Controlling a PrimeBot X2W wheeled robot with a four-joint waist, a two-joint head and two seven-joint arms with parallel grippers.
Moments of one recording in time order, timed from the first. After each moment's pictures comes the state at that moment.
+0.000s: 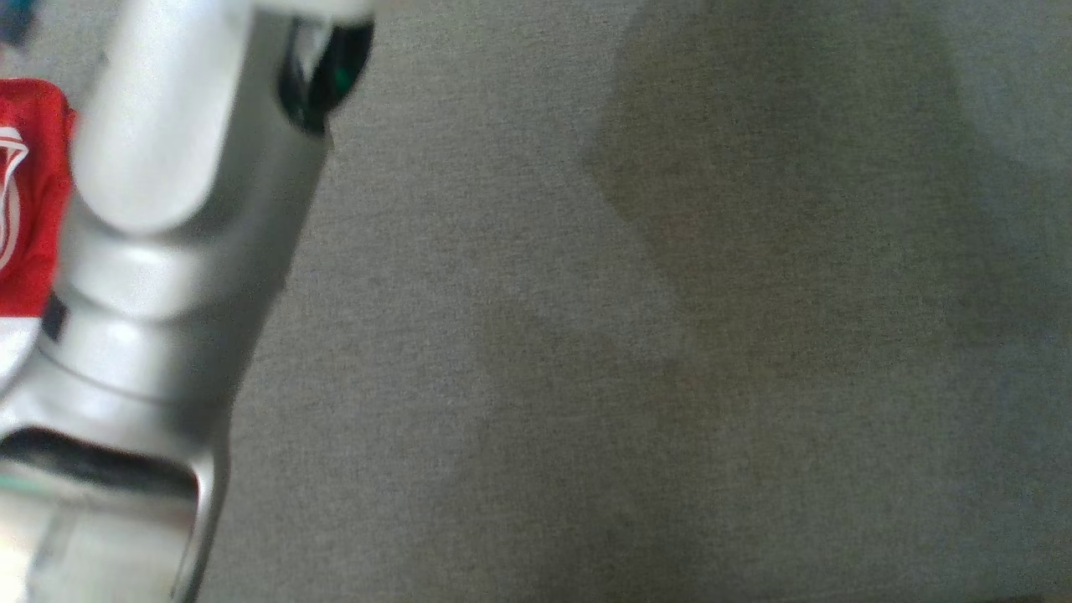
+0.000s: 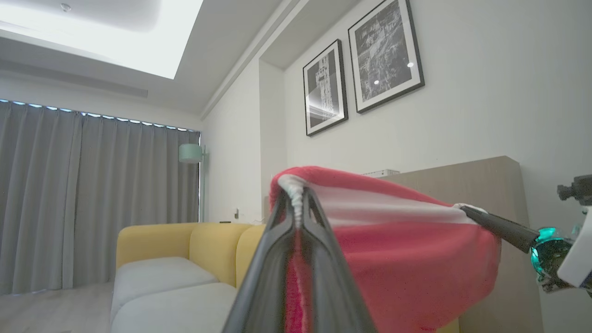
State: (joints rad) left arm -1.20 0.11 -0.45 0.30 -0.44 -0.13 -0.26; right arm -1.15 -0.59 0.29 0.46 0.62 0.13 -0.24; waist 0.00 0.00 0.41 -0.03
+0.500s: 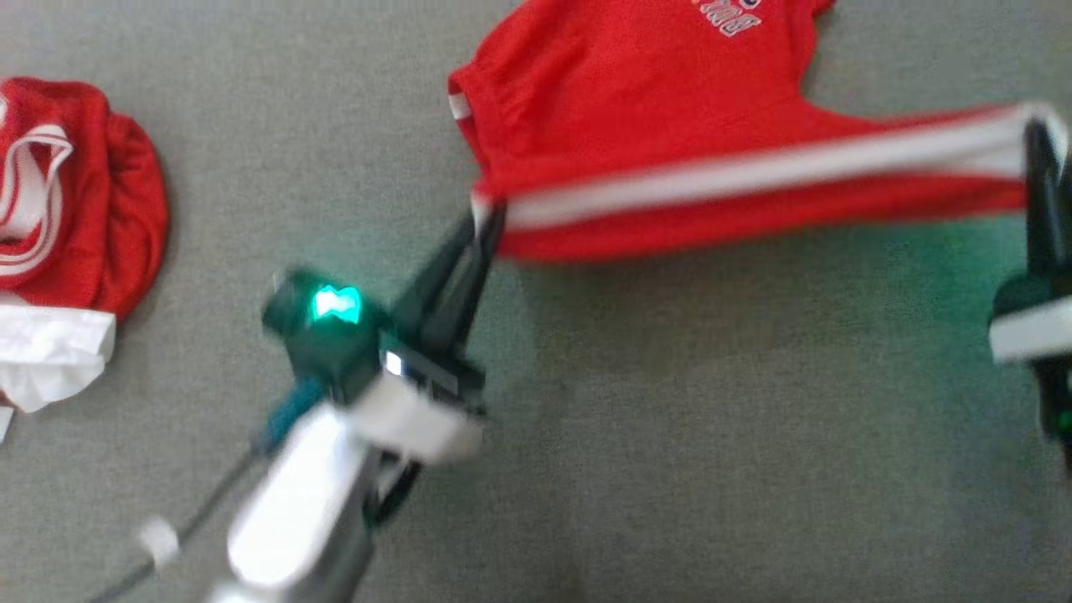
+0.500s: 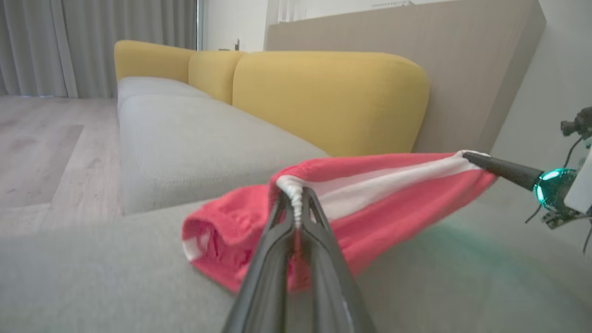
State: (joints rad) left arm -0.48 0.16 -0.55 0.23 -0.34 -0.13 -0.26; right arm -0.38 -0.50 0.19 0.29 0.65 0.13 -0.24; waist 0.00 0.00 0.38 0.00
